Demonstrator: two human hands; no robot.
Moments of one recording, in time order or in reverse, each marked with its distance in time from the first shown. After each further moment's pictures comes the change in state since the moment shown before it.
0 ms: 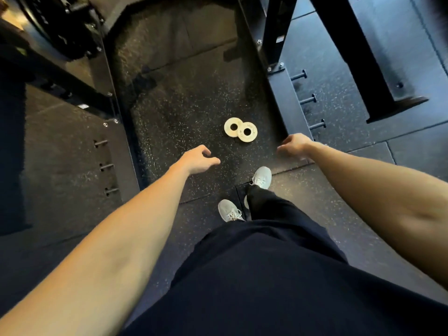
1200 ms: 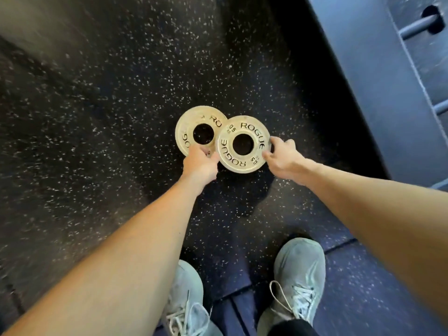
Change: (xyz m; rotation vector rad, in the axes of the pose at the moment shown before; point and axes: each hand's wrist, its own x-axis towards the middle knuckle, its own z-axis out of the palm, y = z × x) left_hand 0.720 -0.042 0.245 -0.399 0.076 -0.151; right_hand 0.662 0.096 0.258 0.215 0.005 0.137
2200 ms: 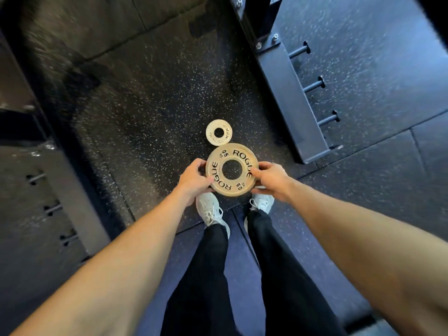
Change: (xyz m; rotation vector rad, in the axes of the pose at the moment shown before) left_hand -0.415 0.087 -0.221 -0.128 -0.226 0.004; right_hand -0.439 -0.121 -0.145 0.729 -0.180 0.259
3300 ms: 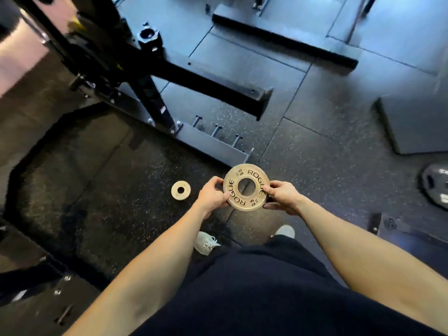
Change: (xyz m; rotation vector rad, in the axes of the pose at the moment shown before) left_hand -0.281 0.033 0.118 0.466 -0.364 0.410; right_hand -0.317 0.190 -0.105 0.590 0.282 -0.228
